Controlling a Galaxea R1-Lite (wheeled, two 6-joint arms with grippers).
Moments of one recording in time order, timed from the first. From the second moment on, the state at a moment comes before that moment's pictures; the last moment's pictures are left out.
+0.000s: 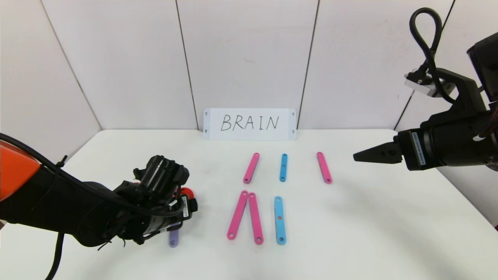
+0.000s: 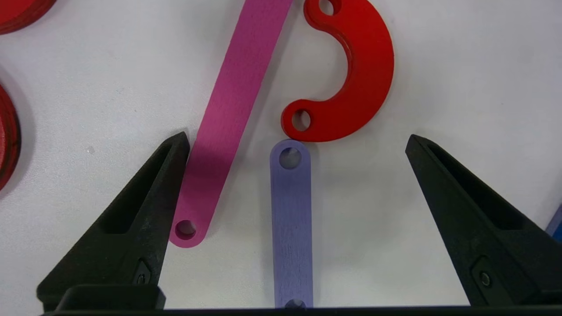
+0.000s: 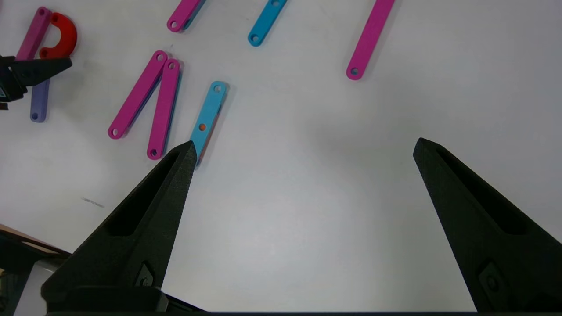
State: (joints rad) left arm -0.50 1.84 -0.75 -0.19 0.32 -0.66; right arm 0.38 1.47 -1.27 0.53 0.05 0.13
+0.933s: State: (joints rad) left arm -0.50 1.82 -0.75 -0.19 0.31 -0.66; right arm 0.38 1.47 -1.27 0.53 0.05 0.13
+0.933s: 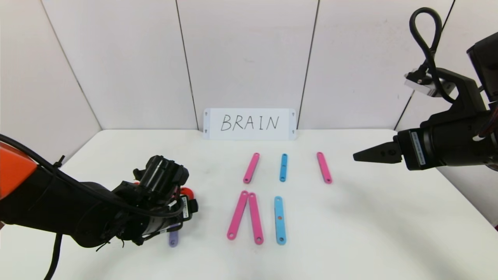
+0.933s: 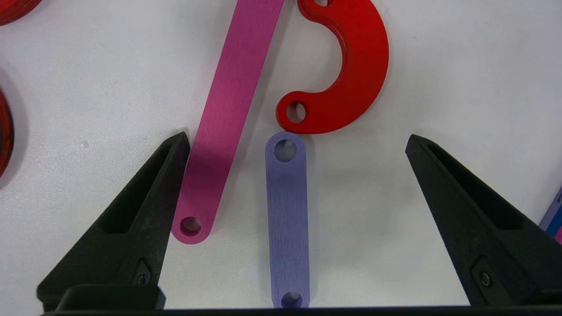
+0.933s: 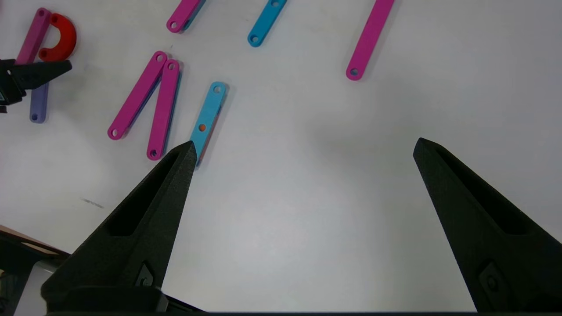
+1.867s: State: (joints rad) left arm -0.43 1.46 -0.90 -0.13 0.20 -0.22; right arm 0.35 1.45 -1.28 0.50 0.05 0.14
